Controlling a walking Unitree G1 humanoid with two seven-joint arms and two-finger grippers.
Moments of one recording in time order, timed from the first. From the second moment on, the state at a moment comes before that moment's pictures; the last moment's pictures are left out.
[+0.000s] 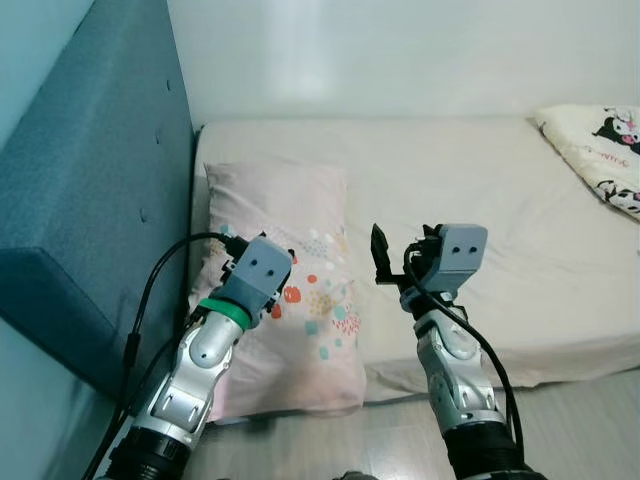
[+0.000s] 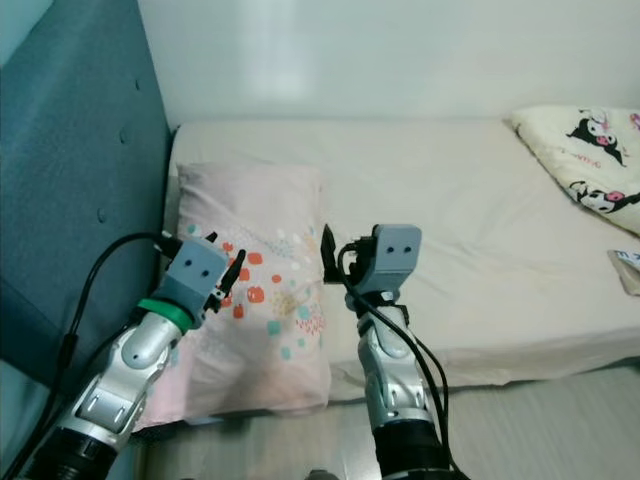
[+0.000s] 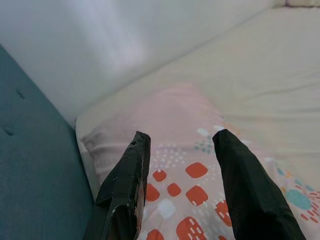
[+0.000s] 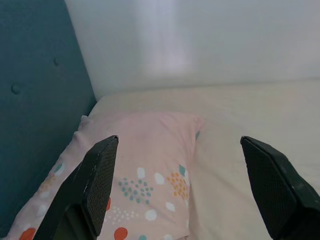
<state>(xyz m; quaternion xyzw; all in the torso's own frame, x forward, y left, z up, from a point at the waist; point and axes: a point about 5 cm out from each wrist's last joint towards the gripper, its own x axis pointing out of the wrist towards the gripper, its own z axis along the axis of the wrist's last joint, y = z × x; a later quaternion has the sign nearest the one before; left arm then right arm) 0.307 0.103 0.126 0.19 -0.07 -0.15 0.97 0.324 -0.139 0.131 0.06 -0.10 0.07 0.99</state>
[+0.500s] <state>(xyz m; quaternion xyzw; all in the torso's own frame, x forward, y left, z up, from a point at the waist) 0.309 0.100 0.126 0.18 -0.08 -0.15 0.97 0.326 -0.137 0.130 0.06 -0.09 0.07 0.99</state>
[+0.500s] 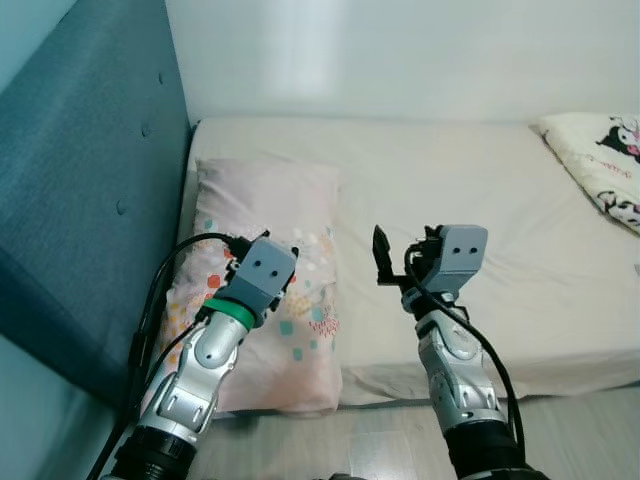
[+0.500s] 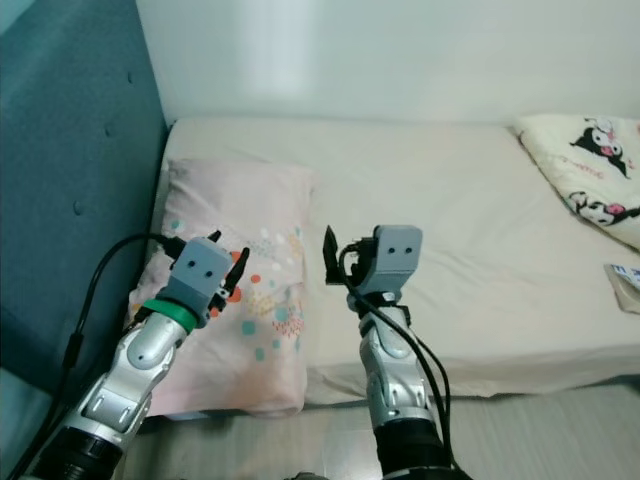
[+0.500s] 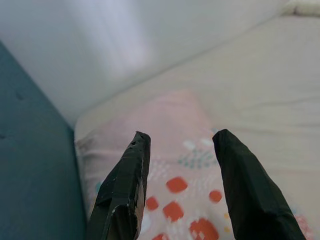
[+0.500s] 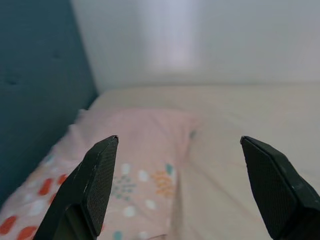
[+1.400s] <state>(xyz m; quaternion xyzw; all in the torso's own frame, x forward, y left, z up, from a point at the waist) 0.312 0.105 0.124 0.18 -0.08 -0.13 0.97 0.324 -0.134 0.126 0.06 -0.09 0.07 0.99</state>
